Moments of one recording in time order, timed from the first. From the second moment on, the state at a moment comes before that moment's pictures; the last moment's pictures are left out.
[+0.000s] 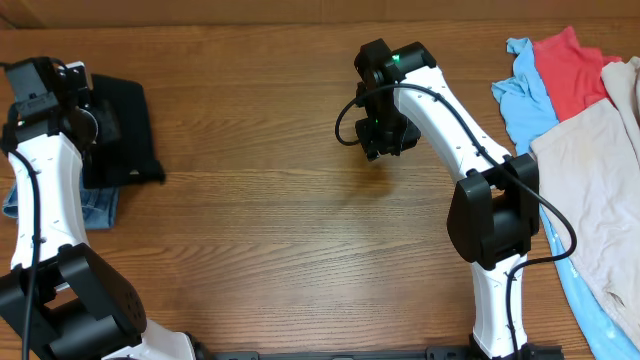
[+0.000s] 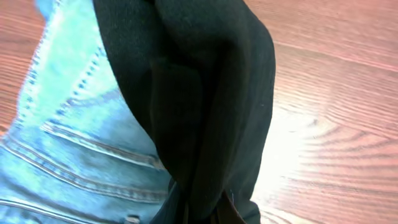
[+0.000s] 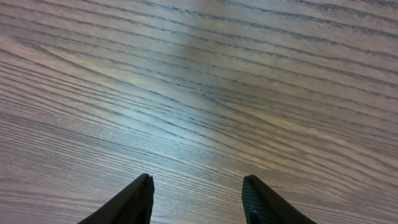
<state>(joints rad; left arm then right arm) 0.41 1.75 1.47 -0.67 0.05 0.10 0.39 2.24 2.02 -1.42 -0.05 0.07</state>
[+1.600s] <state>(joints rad) 0.53 1.99 1.75 -0.69 0.31 0.04 0.39 2.24 2.02 -1.43 -0.06 0.10</state>
